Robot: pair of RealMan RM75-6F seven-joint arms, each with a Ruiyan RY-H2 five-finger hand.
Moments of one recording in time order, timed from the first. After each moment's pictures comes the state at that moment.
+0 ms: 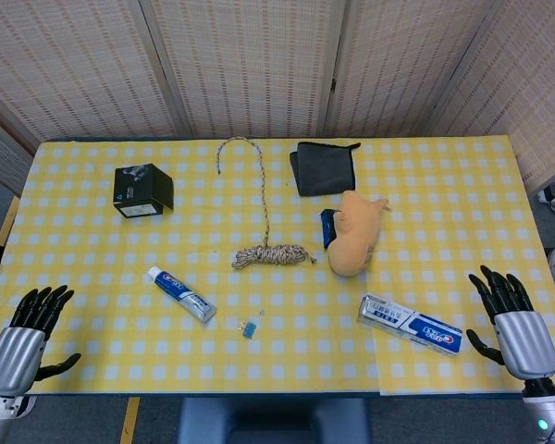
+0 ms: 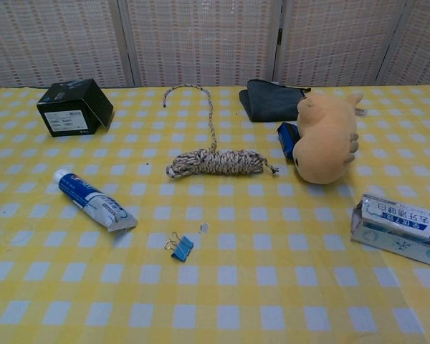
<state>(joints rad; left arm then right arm) -0.09 -1.17 0.04 -1.53 1.66 1.55 -0.02 0.06 -1.15 0.00 -1.58 -1.60 1.50 -0.02</state>
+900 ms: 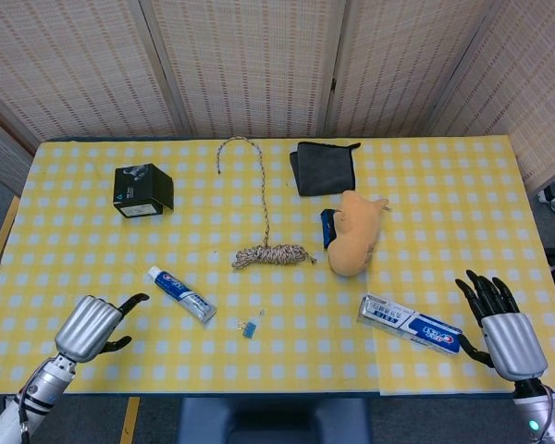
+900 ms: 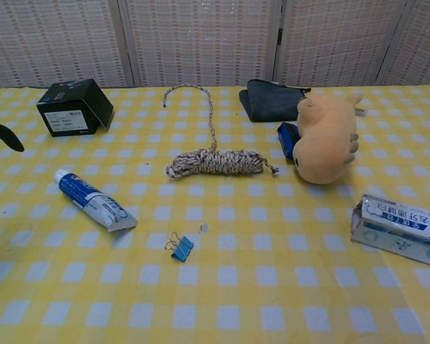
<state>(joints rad) -0.33 -1.20 -0.01 -1.58 1.74 1.25 0.17 0.07 -1.15 -0.01 -1.60 -1.61 1.46 -0.06</state>
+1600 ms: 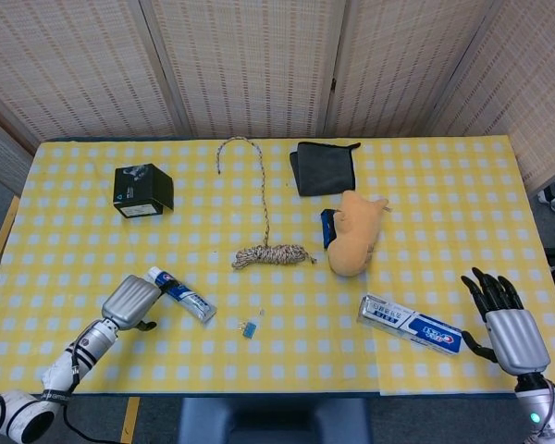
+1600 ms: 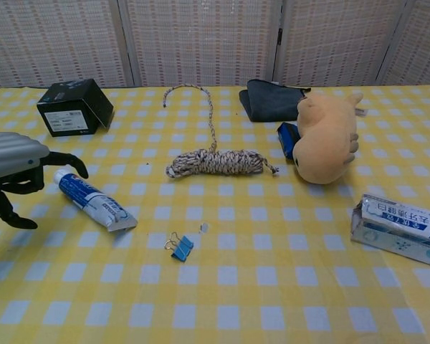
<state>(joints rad) -0.56 -1.31 -0.06 -1.48 1.48 0.88 0.23 0.09 -1.14 0.00 -1.60 -1.55 1.41 -0.05</state>
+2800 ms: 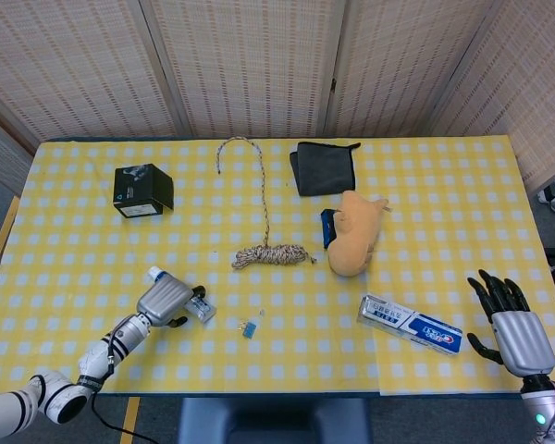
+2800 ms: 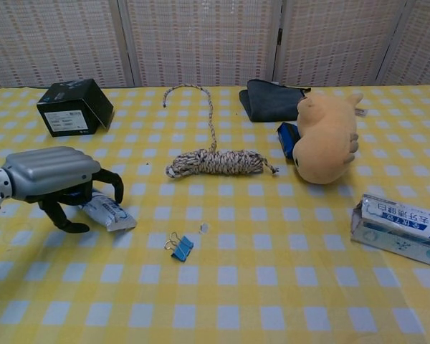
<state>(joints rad) -0.68 -1.47 -0.02 -1.34 1.50 0.85 0.17 0.08 -1.12 -0.01 -1.60 -1.52 1.40 -0.05</state>
